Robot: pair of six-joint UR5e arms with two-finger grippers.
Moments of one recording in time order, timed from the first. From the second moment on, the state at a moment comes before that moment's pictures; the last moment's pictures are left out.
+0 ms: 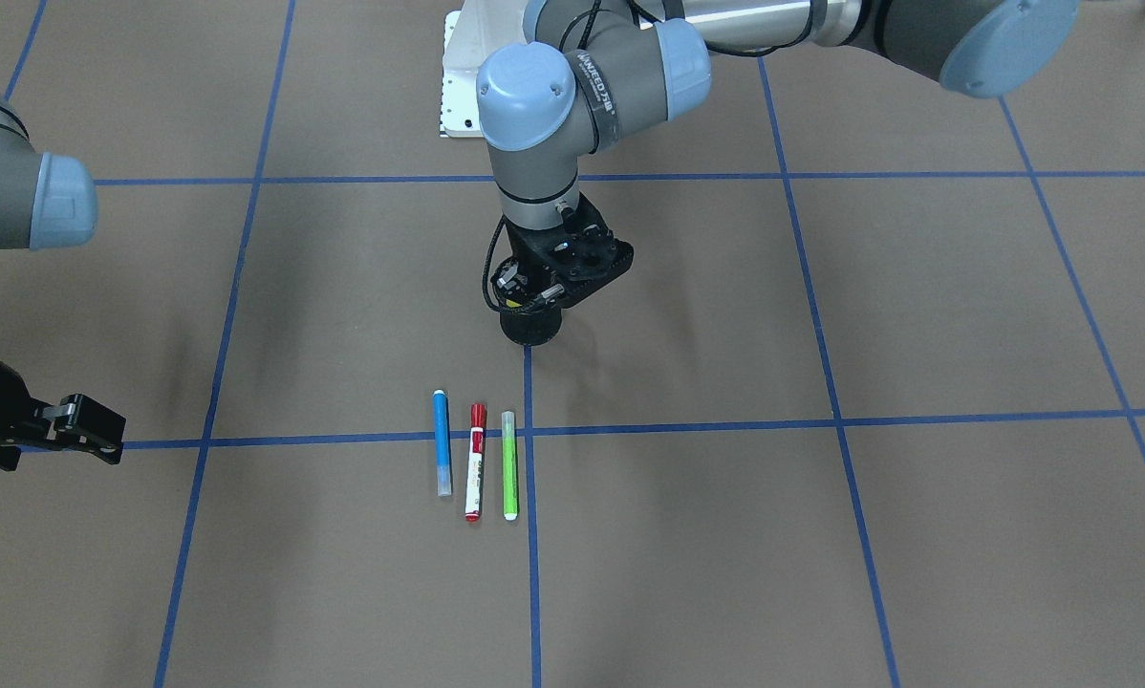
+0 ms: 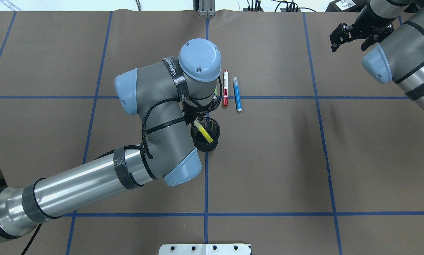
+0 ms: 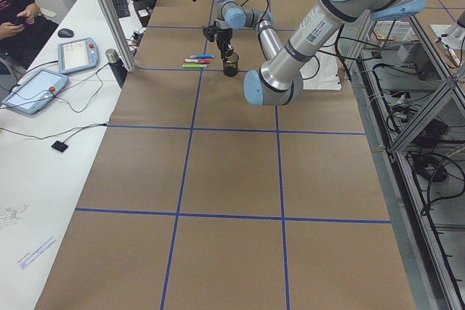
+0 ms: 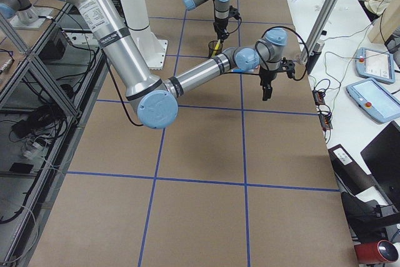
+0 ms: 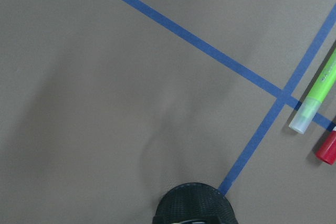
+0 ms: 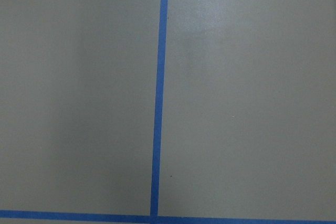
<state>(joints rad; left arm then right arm) -0.55 -2.53 -1.48 -1.37 -1.88 -1.73 1.14 -1.05 1.51 -1.56 2.20 0.59</state>
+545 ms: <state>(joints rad) -0.55 -2.54 -1.47 -1.37 -1.88 -1.72 1.14 -1.05 1.50 -1.56 2.20 0.59</state>
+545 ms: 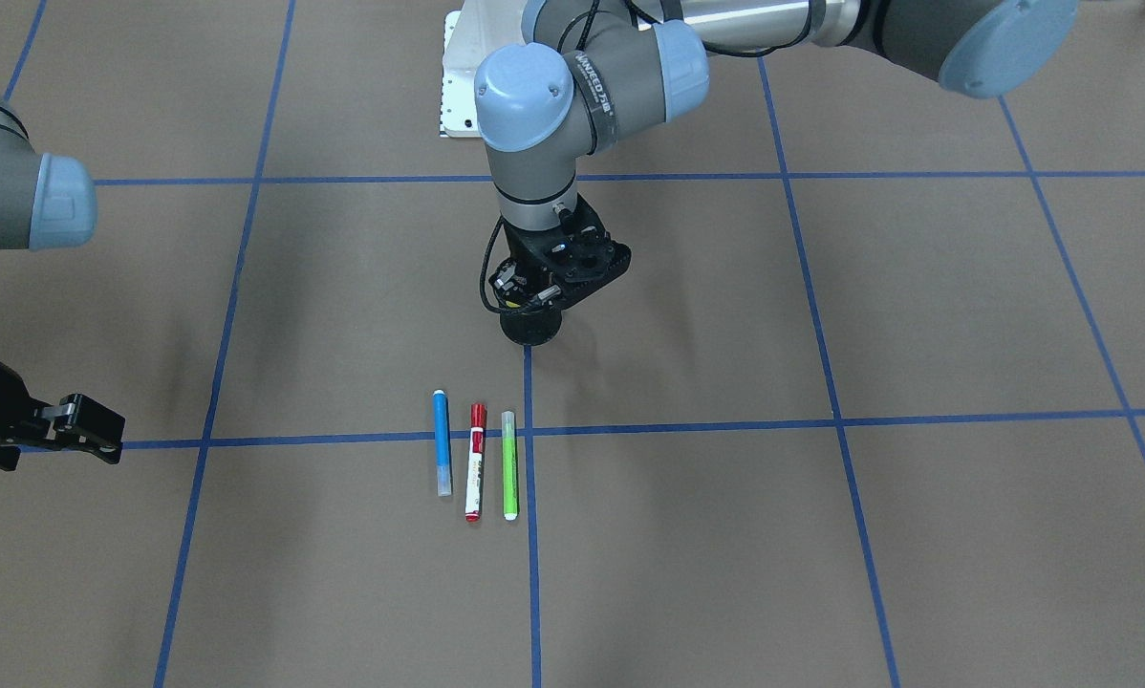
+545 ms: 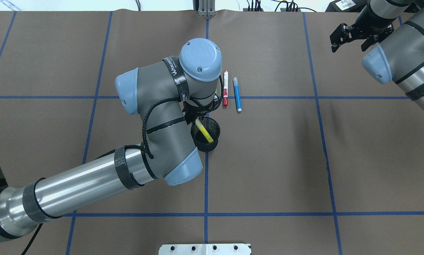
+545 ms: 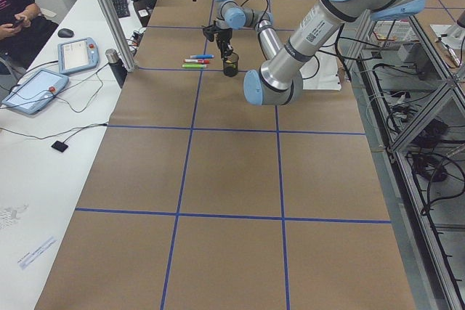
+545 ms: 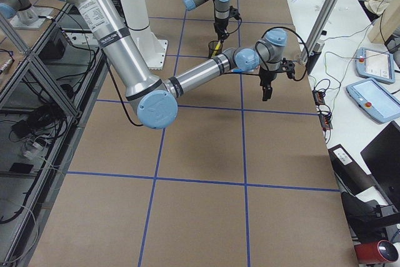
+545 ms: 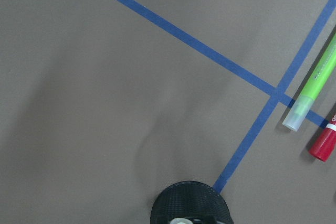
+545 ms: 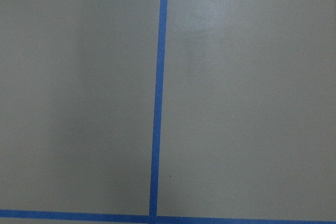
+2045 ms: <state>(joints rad) -0.56 -2.53 -1.60 -1.31 -1.90 -1.65 1.14 -1.05 1.51 -1.56 2.20 0.59</state>
